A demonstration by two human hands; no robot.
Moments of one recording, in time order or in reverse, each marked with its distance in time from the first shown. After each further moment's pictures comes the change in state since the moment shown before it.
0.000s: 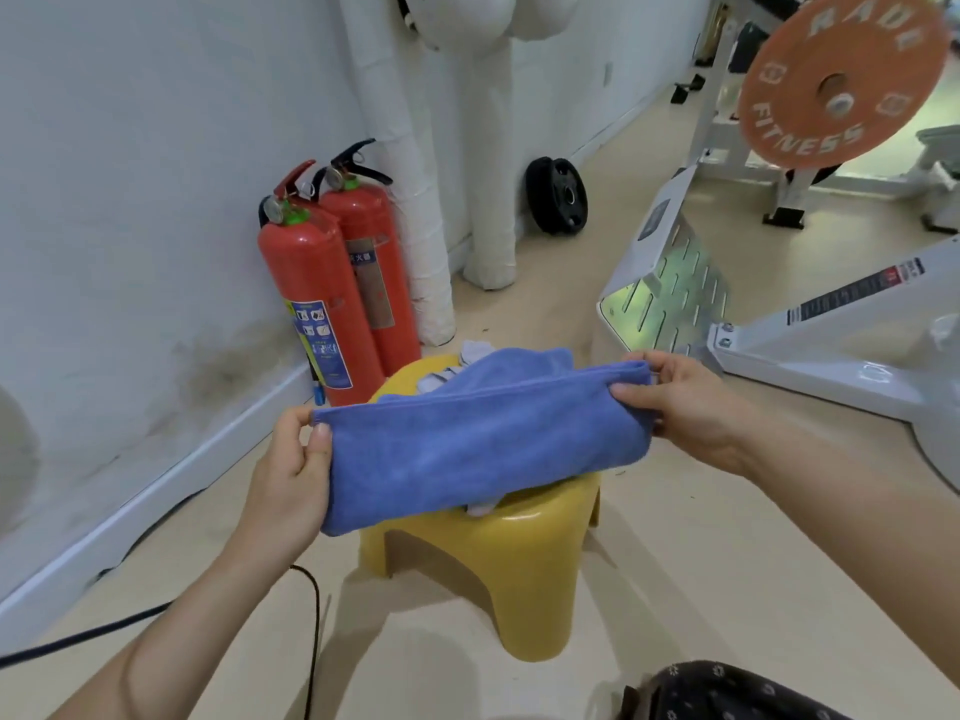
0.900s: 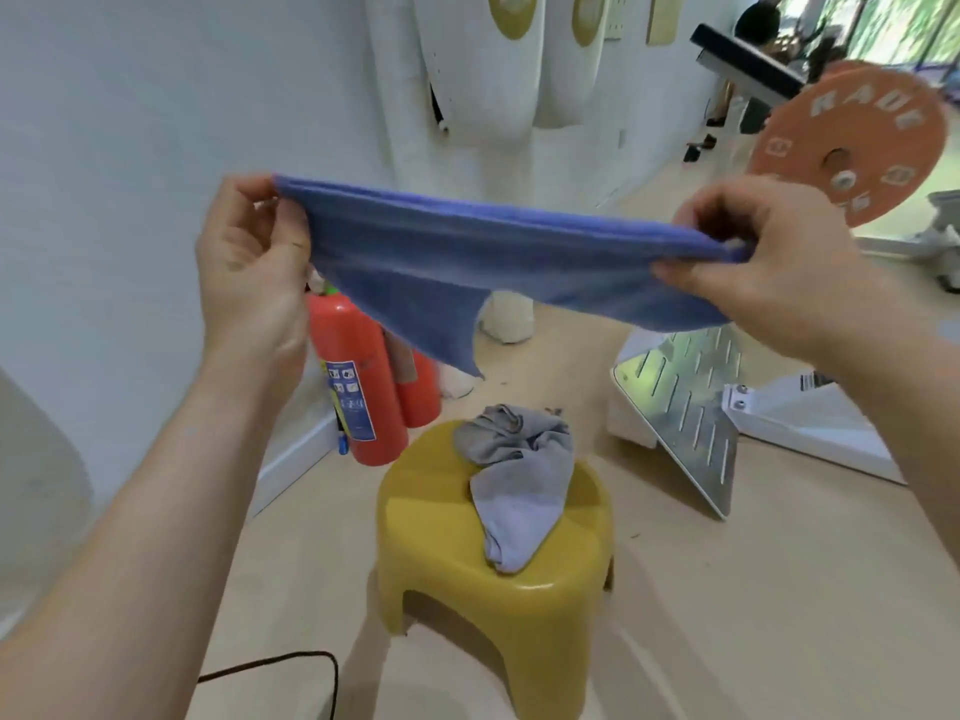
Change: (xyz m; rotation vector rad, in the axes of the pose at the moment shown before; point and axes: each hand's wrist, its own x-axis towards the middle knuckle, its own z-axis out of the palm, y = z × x) left_hand 0.109 0.176 -0.072 -0.640 0.242 0.506; right_hand -0.037 -0.191 -0.010 -0.717 0.346 -0.805
